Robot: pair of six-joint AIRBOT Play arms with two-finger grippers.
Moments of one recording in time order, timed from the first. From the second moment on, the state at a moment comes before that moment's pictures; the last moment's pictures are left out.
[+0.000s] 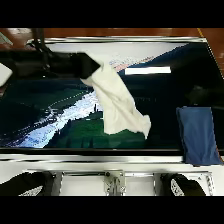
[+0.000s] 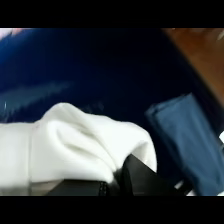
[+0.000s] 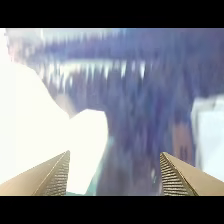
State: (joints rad) left arm -0.57 -1.19 1.64 1.22 -1.01 -1.70; right arm -0.10 -0.82 1.27 -1.36 1.39 1.49
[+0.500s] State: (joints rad) left arm -0.48 -1.24 1.13 1.28 -1.03 -1.85; right arm -0.10 -0.89 0.72 -1.07 1.15 1.45
